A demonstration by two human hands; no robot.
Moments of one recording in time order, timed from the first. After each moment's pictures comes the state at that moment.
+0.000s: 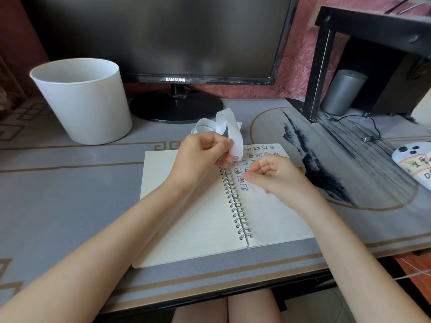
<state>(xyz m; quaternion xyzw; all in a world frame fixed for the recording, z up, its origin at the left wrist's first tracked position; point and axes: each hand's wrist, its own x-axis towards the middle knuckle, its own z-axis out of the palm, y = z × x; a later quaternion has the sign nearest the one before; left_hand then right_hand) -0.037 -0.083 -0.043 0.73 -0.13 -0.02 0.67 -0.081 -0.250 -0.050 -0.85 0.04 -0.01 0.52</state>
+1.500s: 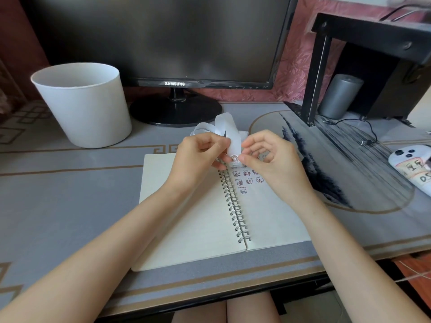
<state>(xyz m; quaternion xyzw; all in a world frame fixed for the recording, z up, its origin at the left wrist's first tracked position) -0.036 -0.083 -0.043 0.71 -0.14 0.01 0.68 -0.071 -0.240 -0.033 -0.85 -0.07 -0.17 0.49</state>
